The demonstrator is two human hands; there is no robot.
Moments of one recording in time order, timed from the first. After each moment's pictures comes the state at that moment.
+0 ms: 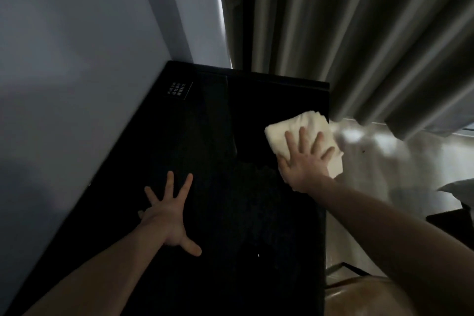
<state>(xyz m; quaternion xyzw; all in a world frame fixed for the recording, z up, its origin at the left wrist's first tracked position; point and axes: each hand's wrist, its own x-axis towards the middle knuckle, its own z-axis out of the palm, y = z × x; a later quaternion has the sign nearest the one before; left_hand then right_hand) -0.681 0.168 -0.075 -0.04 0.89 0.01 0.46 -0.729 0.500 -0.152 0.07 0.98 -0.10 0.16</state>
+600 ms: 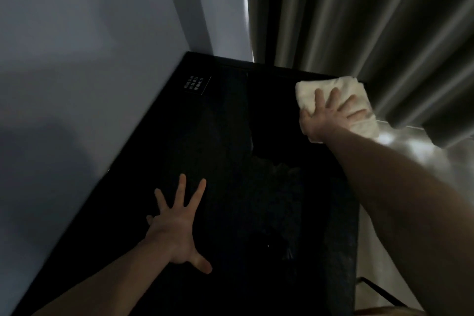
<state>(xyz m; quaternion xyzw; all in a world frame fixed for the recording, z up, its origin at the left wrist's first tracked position) -0.686 0.161 -0.091 -0.03 0.89 0.02 0.46 -0.882 0.502 -0.148 0.18 0.97 -0.07 0.16</state>
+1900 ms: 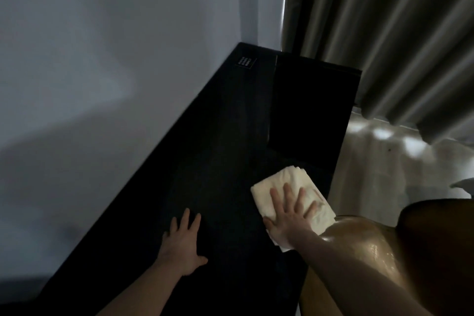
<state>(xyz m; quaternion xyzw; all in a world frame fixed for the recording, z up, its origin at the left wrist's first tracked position) -0.309 0.074 -0.053 -0.09 0.91 0.04 0.40 -0.376 0.359 -0.124 -0.07 0.94 -0.08 0.32</state>
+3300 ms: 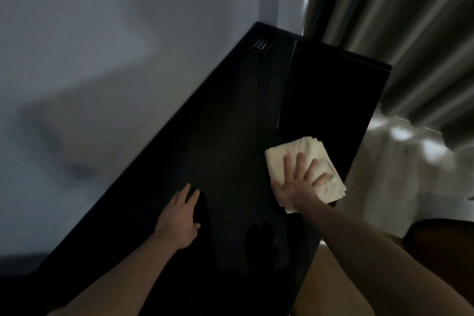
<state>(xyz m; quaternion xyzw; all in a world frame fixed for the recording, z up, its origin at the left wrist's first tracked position) -0.353 0.071 -0.056 -0.13 0.94 0.08 0.30 -0.483 0.362 -0.121 -0.03 0.94 -0.09 0.32</state>
